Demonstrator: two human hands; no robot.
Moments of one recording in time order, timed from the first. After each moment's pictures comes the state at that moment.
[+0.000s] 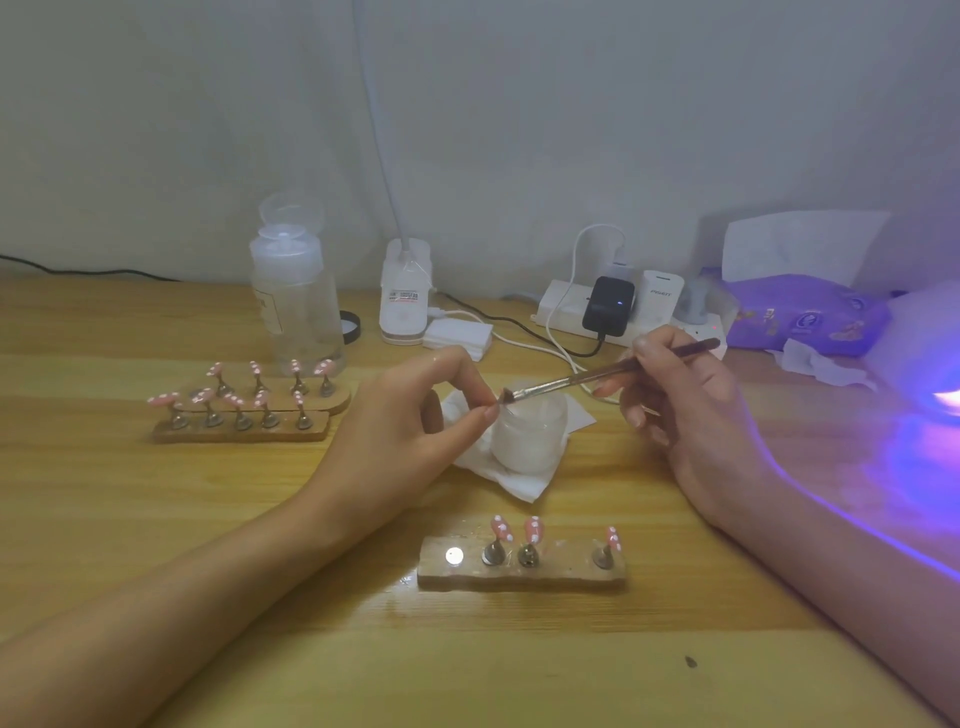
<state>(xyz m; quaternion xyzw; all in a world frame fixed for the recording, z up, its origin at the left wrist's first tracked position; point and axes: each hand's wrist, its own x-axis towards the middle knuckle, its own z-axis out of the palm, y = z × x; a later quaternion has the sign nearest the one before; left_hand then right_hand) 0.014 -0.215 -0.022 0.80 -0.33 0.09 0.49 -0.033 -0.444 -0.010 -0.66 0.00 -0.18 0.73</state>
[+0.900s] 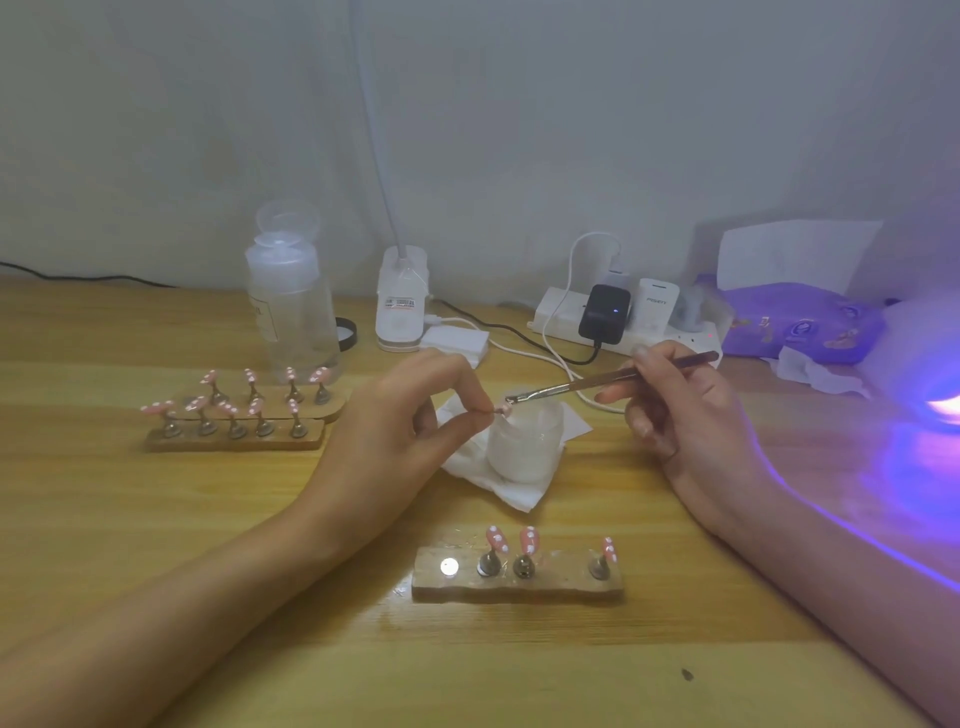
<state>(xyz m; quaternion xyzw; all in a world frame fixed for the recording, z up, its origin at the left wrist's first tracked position) 0.017 -0.214 -0.022 0.80 -0.36 0.15 0.46 -0.031 -0.444 -0.009 -0.63 0.02 -0.18 0.75</state>
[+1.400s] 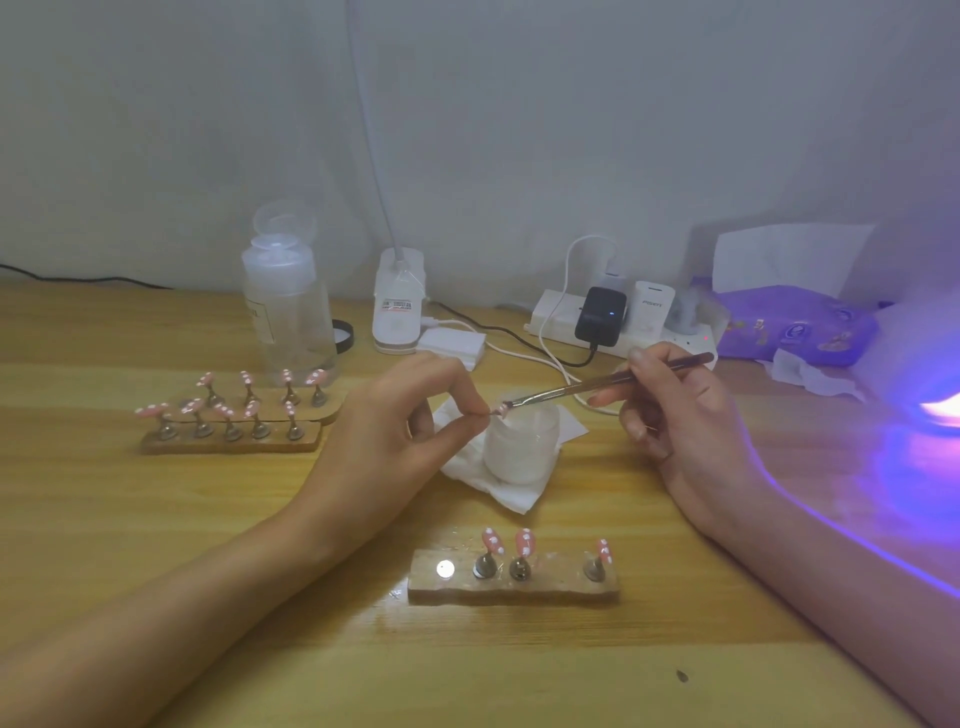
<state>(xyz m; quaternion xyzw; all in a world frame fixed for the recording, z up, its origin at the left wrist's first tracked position) 0.016 -0.214 -0.023 0.79 -0.35 0.14 0.48 -0.031 -0.444 -0.010 -0.64 0.01 -0.18 0.75</state>
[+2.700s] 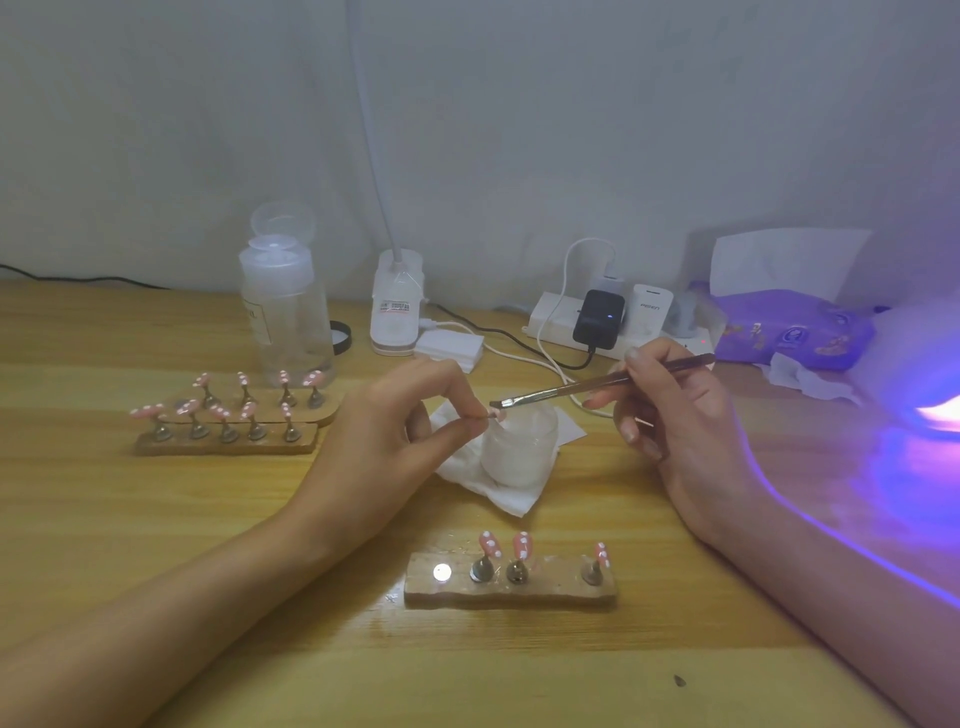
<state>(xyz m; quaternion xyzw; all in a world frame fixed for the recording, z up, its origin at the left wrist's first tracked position) 0.017 -0.214 -0.024 0.79 -0.34 0.12 0.50 -0.032 -0.444 -0.011 -0.65 -0.02 -0.20 0.73</state>
